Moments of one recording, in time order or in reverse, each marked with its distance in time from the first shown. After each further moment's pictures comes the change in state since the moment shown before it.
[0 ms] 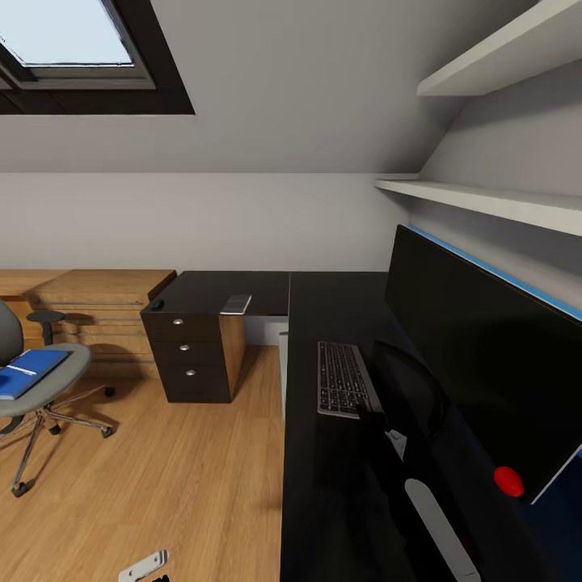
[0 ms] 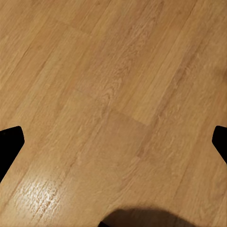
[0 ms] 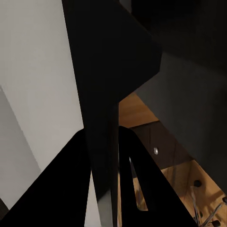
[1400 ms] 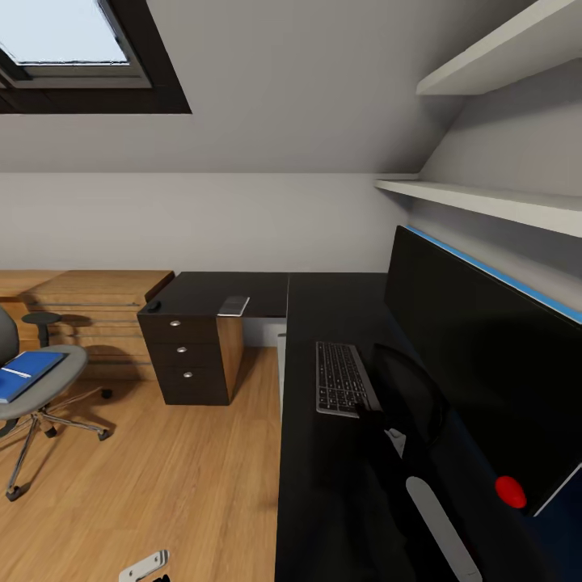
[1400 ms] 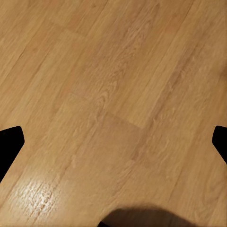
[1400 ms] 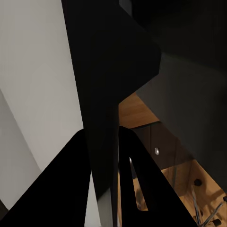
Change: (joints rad) left arm 0.000 -0.002 0.000 0.000 0.000 -0.002 0.002; right arm 0.001 -0.001 0.005 -0.026 -0.008 0.000 -0.034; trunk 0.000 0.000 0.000
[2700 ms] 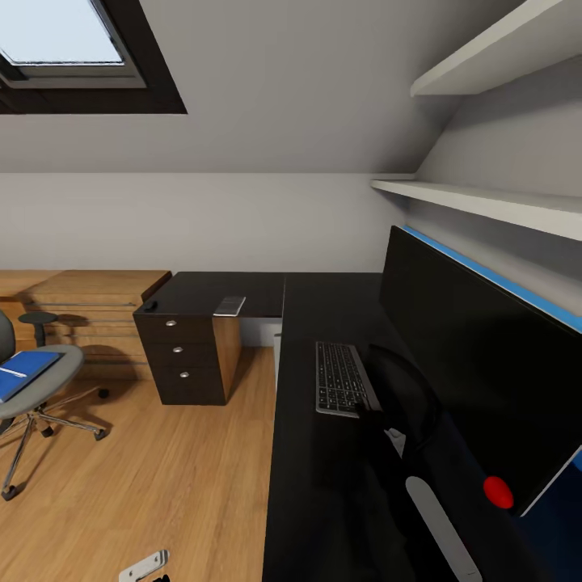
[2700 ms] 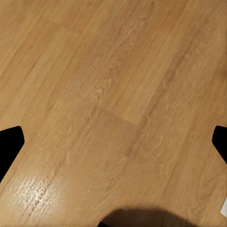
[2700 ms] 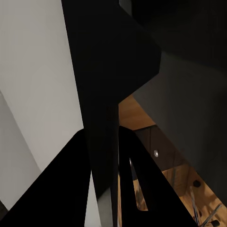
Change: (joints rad) left arm 0.000 0.000 0.000 0.000 0.000 0.000 0.000; right arm 0.000 0.001 0.001 -0.002 0.002 0.000 -0.004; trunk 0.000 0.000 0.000
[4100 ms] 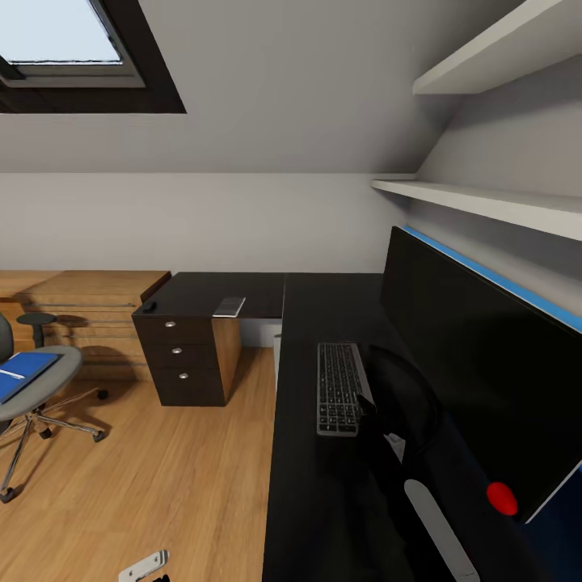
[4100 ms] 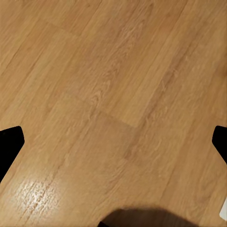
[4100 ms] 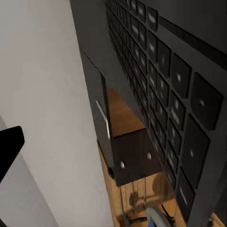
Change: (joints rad) left arm 0.000 0.000 0.000 0.000 0.000 0.000 0.000; right arm 0.000 0.000 -0.001 0.033 0.001 -0.004 -0.002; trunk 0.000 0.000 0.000
